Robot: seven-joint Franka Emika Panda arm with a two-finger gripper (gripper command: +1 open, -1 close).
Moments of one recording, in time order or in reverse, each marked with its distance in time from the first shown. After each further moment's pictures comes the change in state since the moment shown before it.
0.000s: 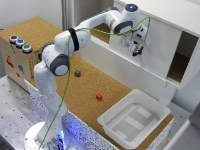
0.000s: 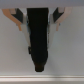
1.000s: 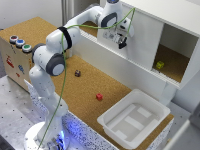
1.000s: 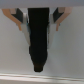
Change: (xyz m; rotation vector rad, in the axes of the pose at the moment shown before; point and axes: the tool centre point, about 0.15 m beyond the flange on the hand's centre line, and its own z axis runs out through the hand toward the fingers) arm 0.004 -0.105 -0.004 0.011 0.015 -0.070
